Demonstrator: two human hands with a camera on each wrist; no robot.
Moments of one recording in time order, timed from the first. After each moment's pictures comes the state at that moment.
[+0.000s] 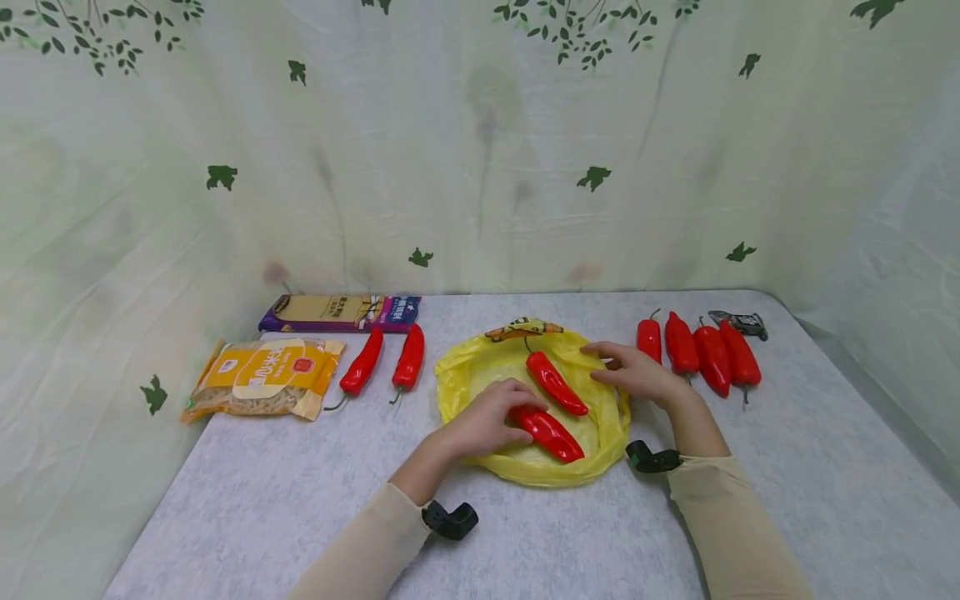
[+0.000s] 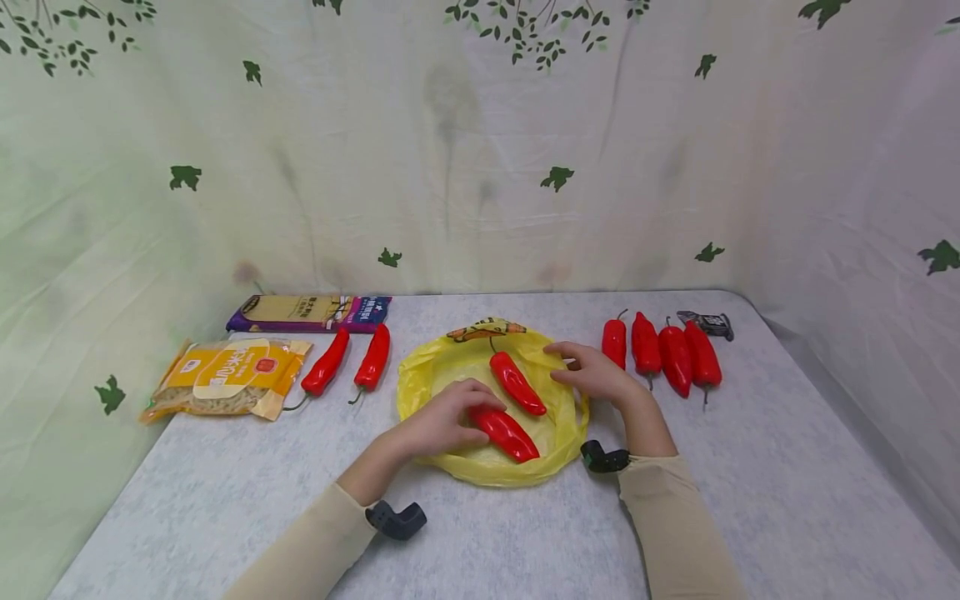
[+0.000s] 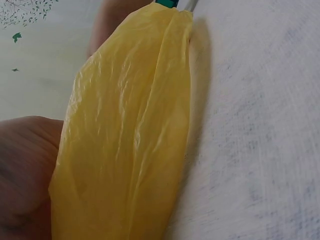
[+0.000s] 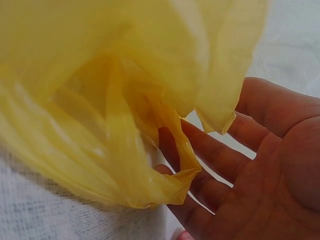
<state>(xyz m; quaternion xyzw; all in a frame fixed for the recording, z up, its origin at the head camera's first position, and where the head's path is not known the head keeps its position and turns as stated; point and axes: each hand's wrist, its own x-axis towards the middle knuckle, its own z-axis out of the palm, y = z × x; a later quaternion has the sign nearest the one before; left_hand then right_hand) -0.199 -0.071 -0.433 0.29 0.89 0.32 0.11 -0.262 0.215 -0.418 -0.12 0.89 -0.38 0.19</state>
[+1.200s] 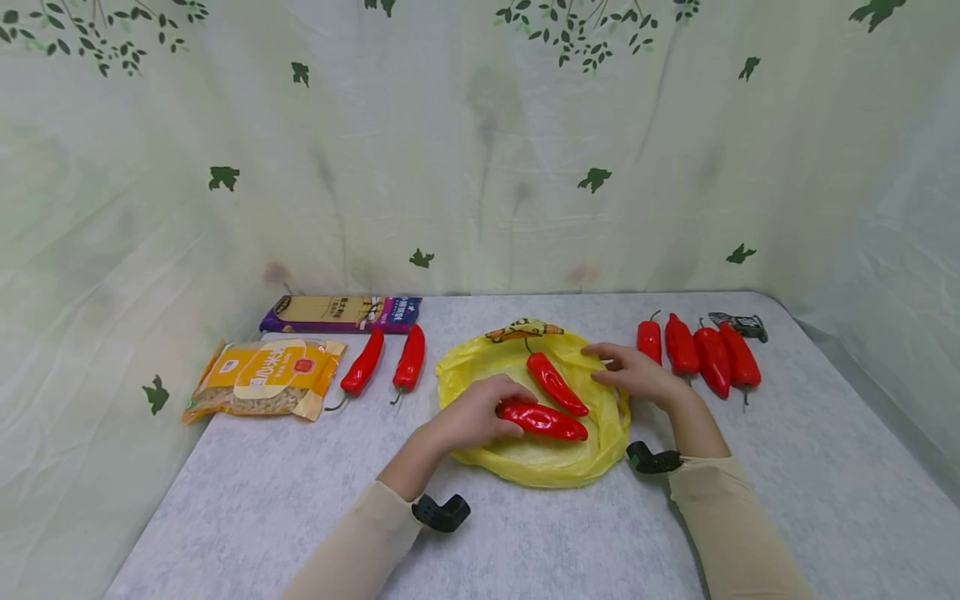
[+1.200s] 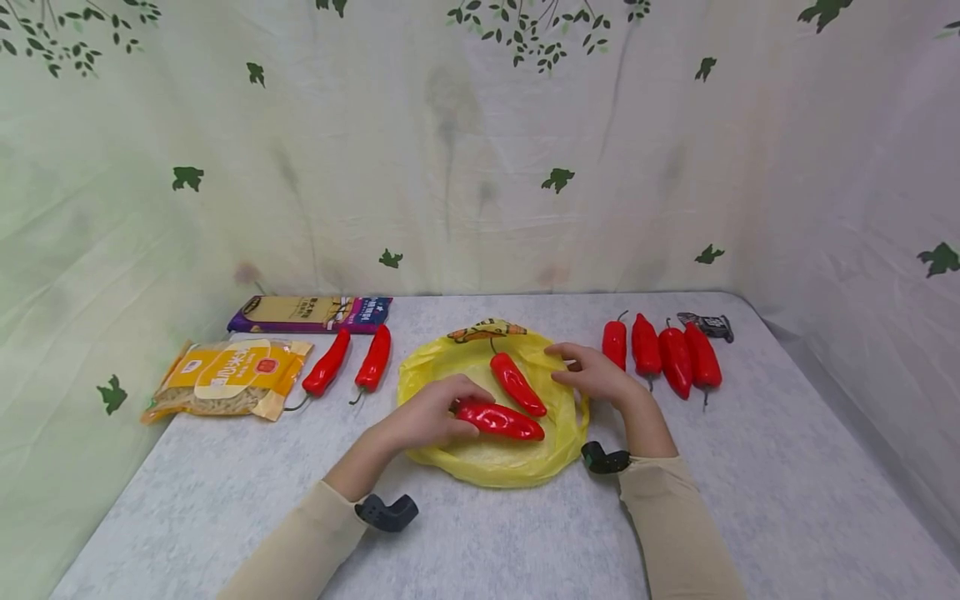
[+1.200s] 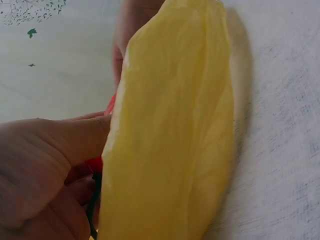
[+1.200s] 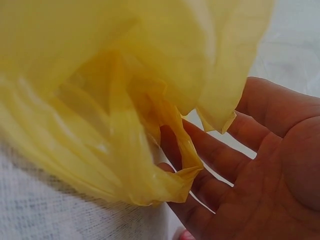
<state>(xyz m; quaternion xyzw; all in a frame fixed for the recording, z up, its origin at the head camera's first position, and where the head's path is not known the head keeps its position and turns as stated) -0.201 -0.086 -0.419 0.28 0.89 0.35 0.11 -0.262 0.213 -0.419 -0.12 0.90 -0.38 0.19</state>
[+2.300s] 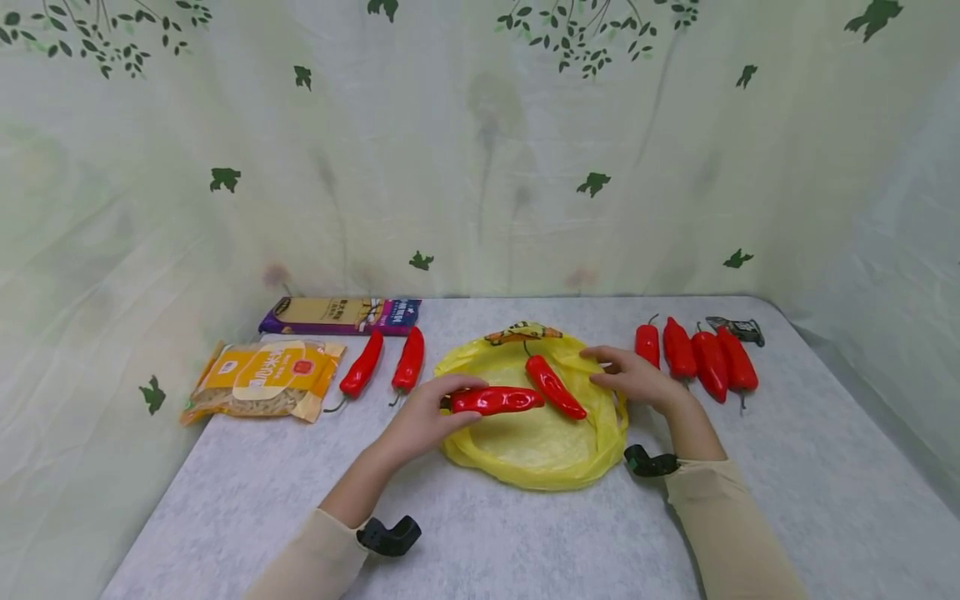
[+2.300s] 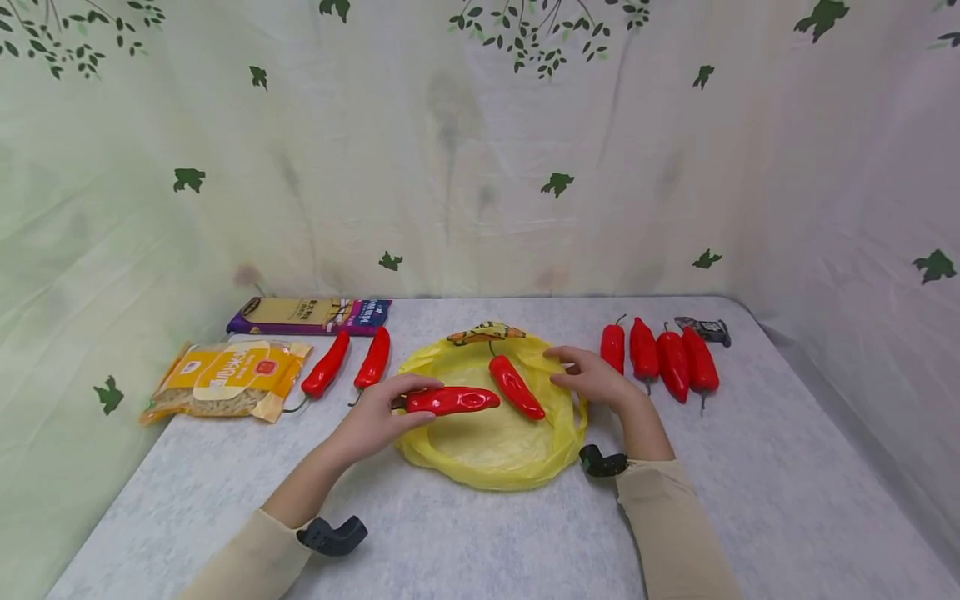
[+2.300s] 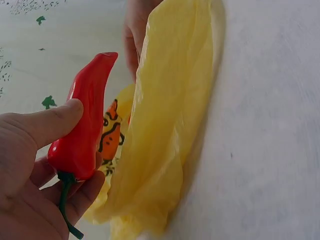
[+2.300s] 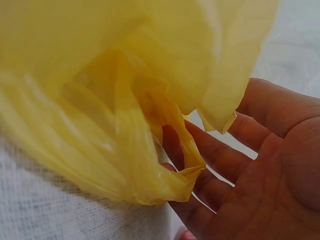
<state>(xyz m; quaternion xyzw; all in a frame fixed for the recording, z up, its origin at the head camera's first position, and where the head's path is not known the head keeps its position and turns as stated) -0.178 -0.138 -0.411 0.16 0.88 0.44 0.04 -0.263 0.215 -0.422 -0.12 0.90 -0.38 0.19</state>
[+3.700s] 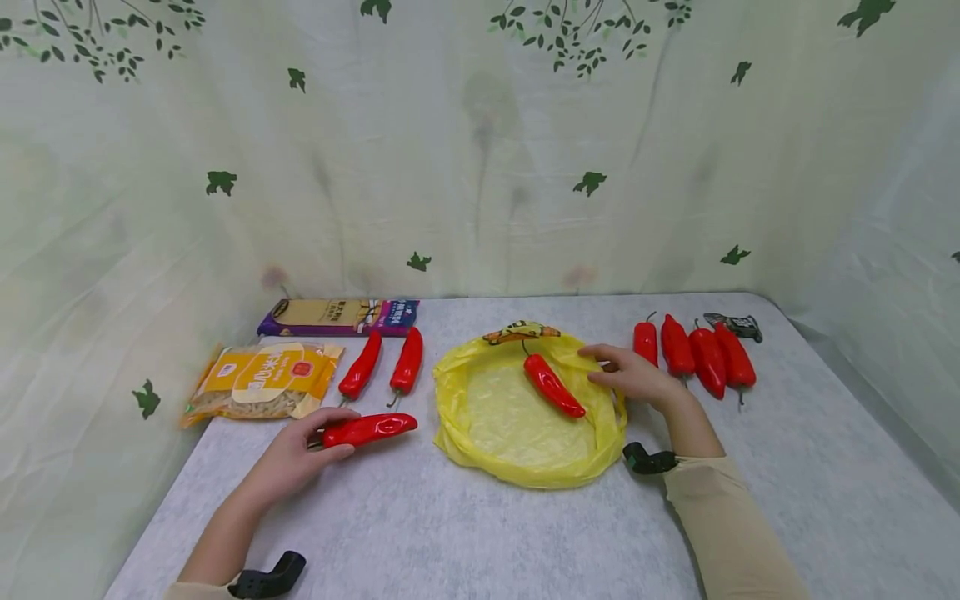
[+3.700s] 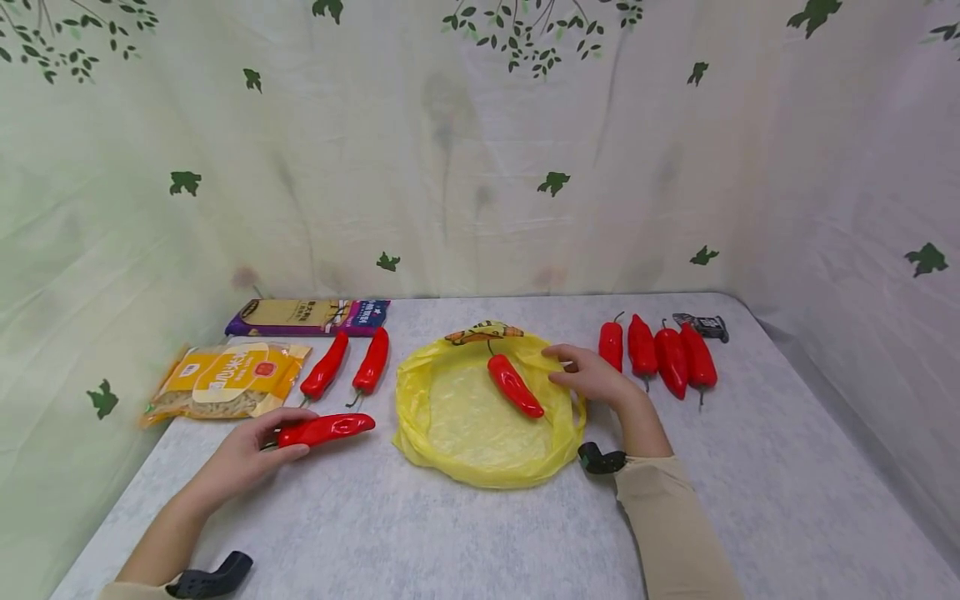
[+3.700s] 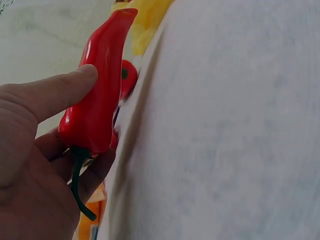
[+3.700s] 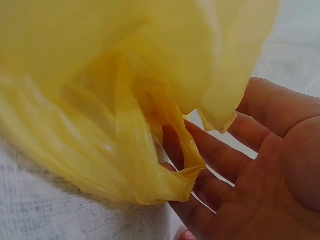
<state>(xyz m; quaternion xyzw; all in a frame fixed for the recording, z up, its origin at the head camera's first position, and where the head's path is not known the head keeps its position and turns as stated) -0.139 -0.291 -0.429 0.03 0.92 0.39 0.07 -0.262 0.215 -0.419 -0.11 0.89 -0.39 0.19</state>
